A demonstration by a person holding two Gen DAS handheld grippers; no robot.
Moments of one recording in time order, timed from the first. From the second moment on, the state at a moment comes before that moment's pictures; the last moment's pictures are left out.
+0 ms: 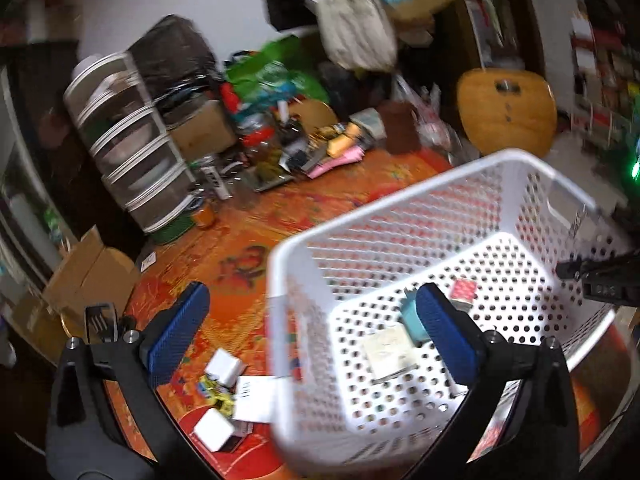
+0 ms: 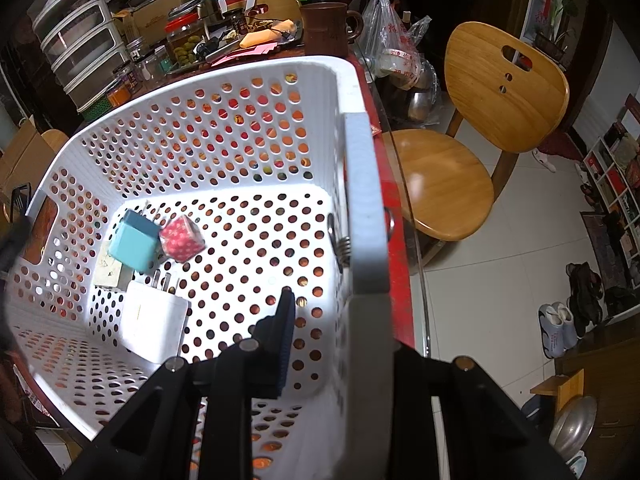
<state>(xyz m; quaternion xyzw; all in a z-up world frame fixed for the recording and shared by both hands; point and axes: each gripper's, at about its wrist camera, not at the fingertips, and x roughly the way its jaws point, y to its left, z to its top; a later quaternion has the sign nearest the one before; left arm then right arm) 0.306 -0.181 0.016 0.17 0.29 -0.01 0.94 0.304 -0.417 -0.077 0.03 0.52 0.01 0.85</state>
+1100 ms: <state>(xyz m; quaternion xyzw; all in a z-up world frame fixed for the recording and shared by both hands) 0.418 0.032 -0.143 0.00 0.50 0.03 0.87 0.304 -0.421 -0.078 0.03 0.52 0.01 0.85</state>
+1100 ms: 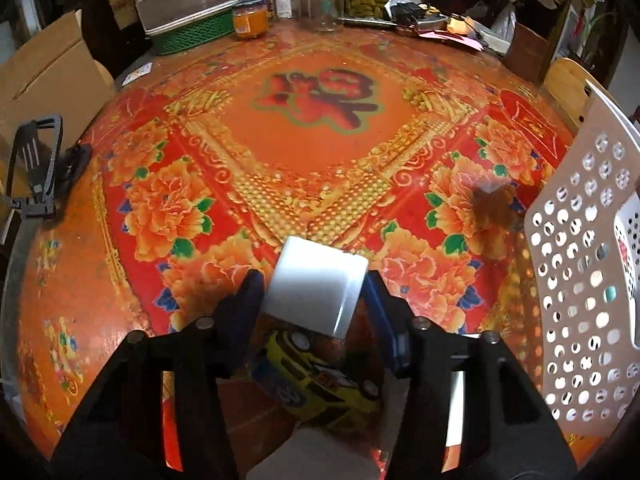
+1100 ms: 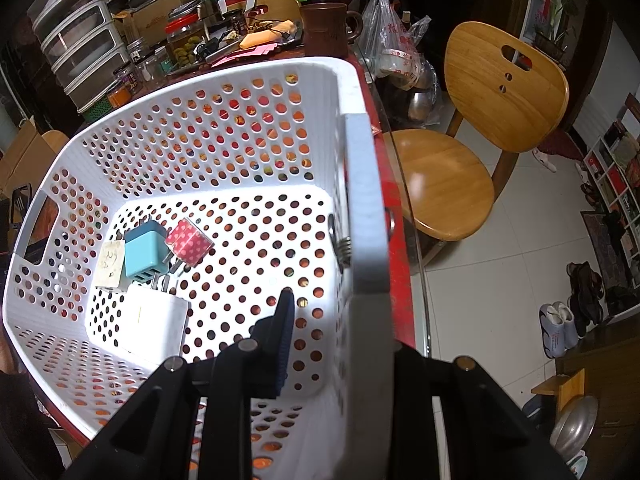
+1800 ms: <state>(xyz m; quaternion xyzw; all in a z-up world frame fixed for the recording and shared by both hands) 0.364 0.016 -0.039 0.05 0.34 0.12 0.93 0.304 -0.421 -0.077 0.03 0.52 0.01 0.85</state>
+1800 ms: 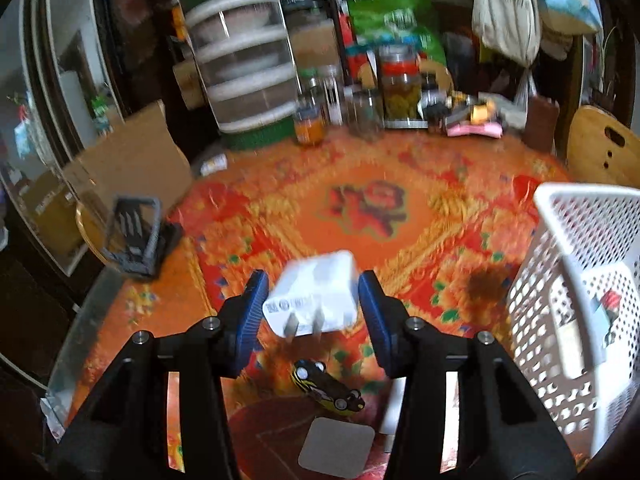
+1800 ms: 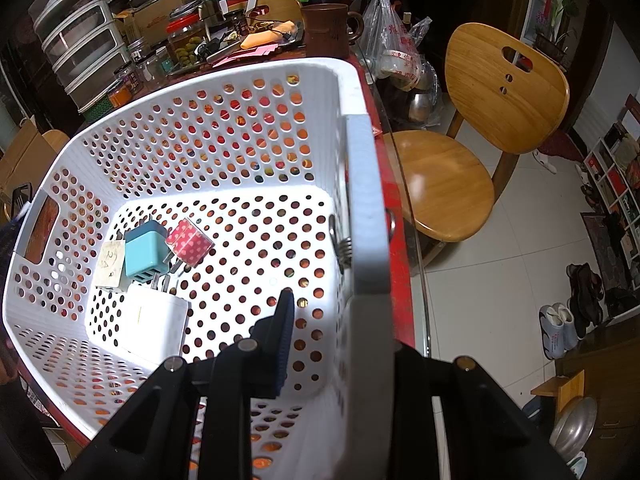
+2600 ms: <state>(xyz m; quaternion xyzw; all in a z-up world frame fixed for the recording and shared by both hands) 0.377 0.031 -0.063 0.01 0.42 0.04 0.91 0.305 -0.423 -0.076 0.04 0.52 0.01 0.85</state>
